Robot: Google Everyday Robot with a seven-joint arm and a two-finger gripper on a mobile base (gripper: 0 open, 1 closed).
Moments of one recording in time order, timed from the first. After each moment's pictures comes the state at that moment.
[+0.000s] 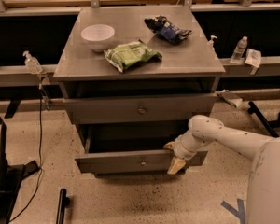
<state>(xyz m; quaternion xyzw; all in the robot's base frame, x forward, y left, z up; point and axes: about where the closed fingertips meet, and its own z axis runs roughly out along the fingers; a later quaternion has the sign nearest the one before) 0.584 -0.151 0.413 -0.72 0.66 0.15 0.16</state>
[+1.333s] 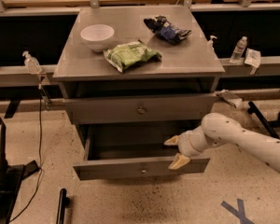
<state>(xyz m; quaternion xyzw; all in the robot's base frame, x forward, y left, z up) 0.573 -0.138 0.502 -0.72 0.63 0.12 0.26</state>
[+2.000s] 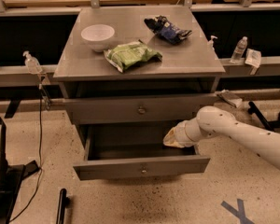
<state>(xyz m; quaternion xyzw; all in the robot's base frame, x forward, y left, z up) 0.626 -0.137 0.512 -0.69 0.66 0.07 0.29</state>
